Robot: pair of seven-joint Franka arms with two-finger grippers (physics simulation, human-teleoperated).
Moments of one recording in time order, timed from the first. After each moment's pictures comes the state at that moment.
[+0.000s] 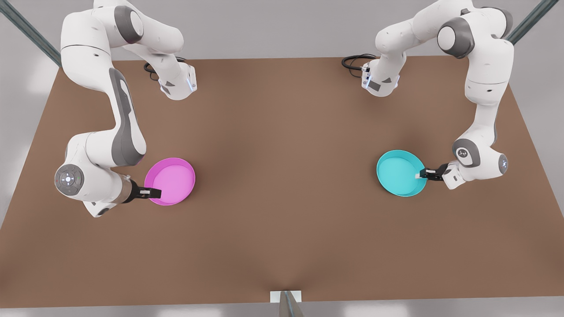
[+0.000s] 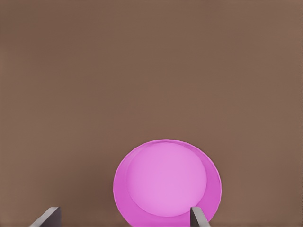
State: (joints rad) left arm 0.36 0.55 -0.05 -2.00 -0.40 2.20 0.74; right arm -0.08 0.46 0.20 -1.42 -0.01 1.72 0.17
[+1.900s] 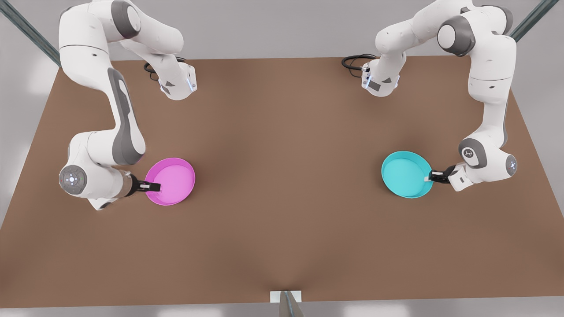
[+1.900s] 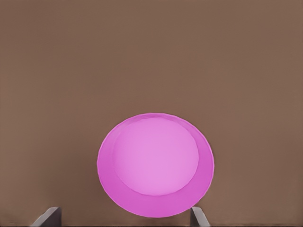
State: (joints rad) left arm 0.36 0.54 -0.05 -1.93 -0.30 2.18 0.73; right arm -0.16 0.36 0.22 -1.68 0.01 1.80 0.17
